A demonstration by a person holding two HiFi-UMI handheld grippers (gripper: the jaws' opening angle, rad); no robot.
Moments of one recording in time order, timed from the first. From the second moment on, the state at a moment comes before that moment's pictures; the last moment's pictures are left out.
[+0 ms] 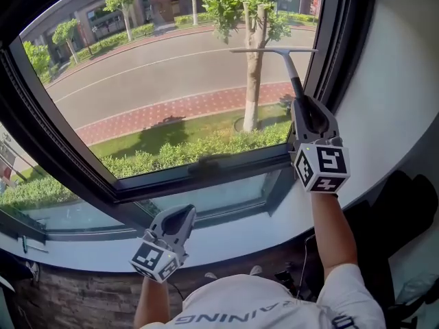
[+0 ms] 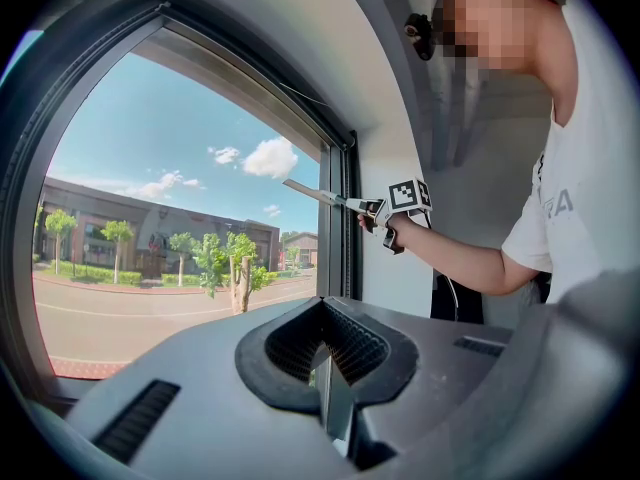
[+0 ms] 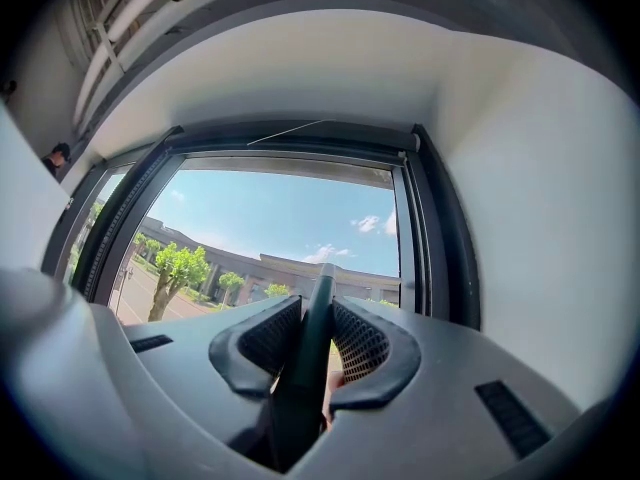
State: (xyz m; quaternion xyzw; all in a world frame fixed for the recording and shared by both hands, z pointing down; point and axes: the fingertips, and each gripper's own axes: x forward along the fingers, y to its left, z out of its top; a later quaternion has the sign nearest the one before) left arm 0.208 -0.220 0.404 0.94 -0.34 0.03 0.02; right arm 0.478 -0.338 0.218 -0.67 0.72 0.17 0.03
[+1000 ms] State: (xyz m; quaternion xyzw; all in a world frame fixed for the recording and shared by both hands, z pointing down) left arm 0.216 -0.219 0.406 0.94 -0.34 0.04 0.02; right arm 0.474 -0.335 0.314 -0.67 0.73 0.14 -0.04
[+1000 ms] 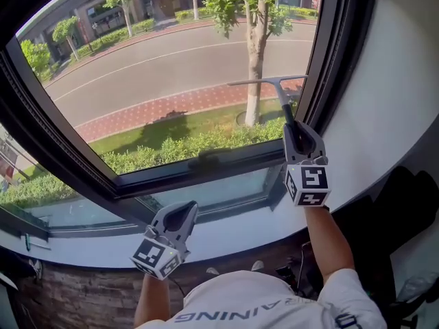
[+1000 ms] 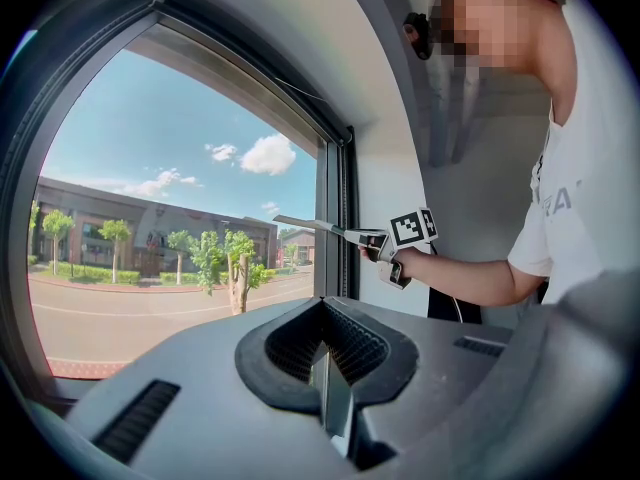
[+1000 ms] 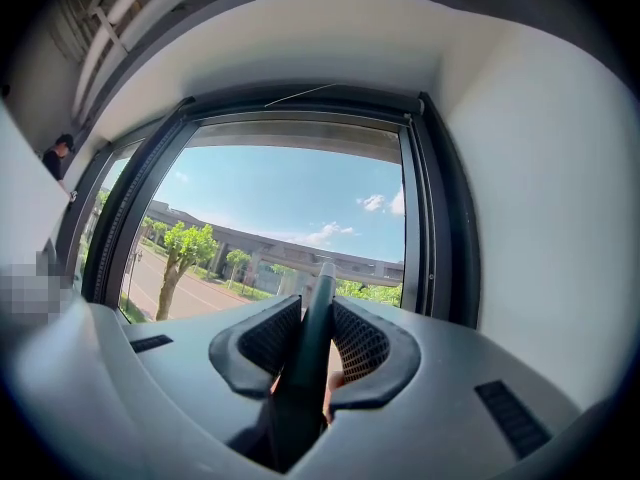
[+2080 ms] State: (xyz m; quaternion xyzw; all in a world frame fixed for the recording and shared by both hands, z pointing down) left arm 0.219 -0.218 0.419 0.94 -0.34 0.05 0.03; right arm 0.479 -0.337 0.426 -0.67 0.74 0.05 -0.09
